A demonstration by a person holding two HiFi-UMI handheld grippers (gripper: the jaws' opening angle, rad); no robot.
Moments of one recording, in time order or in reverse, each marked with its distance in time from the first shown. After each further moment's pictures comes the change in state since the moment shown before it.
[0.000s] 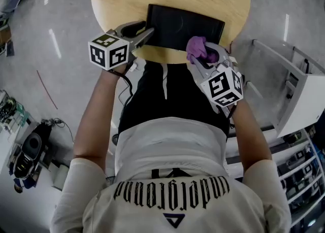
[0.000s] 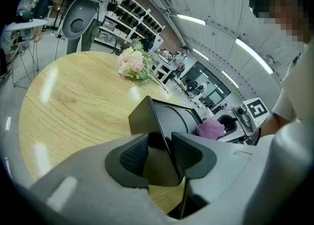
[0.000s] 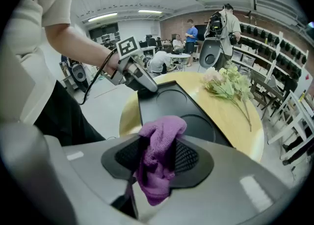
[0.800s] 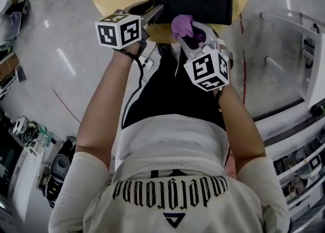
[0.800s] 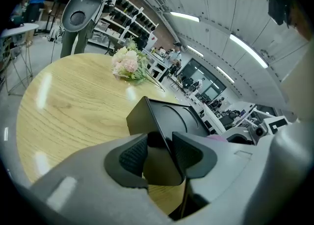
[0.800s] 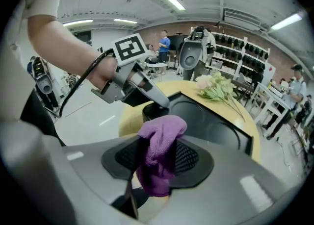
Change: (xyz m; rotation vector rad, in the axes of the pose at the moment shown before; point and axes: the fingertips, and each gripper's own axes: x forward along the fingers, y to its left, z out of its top) left arm -0.010 0.008 0.005 0.069 0.022 -0.036; right arm 0.056 0.063 0.069 0.198 -0.124 -0.286
